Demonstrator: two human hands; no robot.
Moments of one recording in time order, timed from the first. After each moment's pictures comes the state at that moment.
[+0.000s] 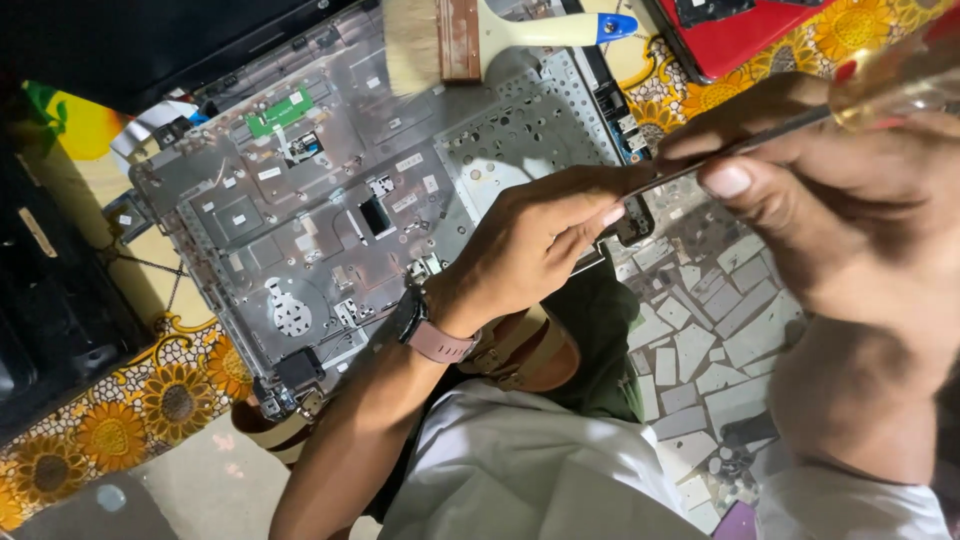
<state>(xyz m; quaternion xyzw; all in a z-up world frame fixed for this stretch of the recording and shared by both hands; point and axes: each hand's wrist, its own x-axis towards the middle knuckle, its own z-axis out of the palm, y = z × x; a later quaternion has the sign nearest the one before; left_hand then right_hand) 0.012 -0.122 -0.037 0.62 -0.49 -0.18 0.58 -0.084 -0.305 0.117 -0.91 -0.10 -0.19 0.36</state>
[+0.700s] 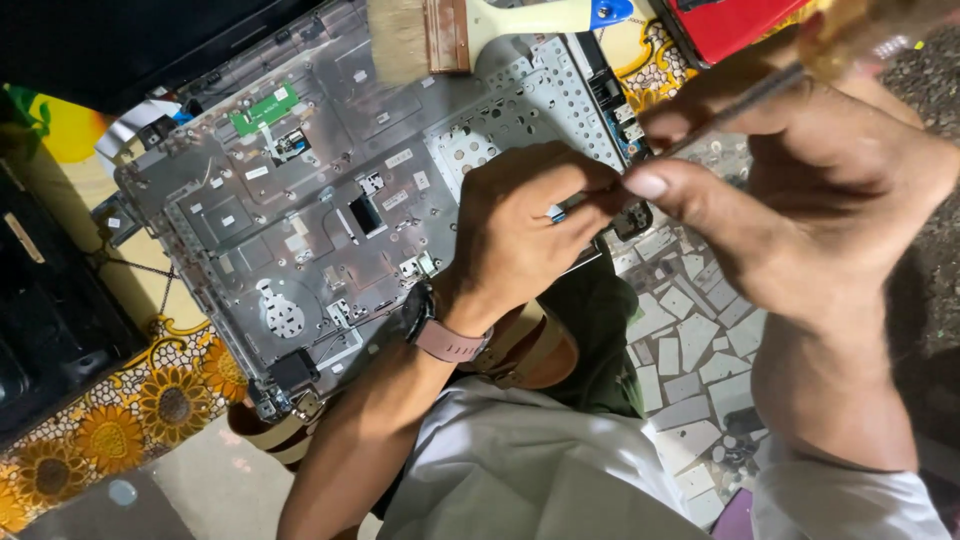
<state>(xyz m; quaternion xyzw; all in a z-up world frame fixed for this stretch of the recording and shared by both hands) 0.007 -0.131 -0.019 0.66 -0.39 -0.12 0.63 -0.075 -0.291 0.094 -0.86 -0.12 -0.27 0.41</state>
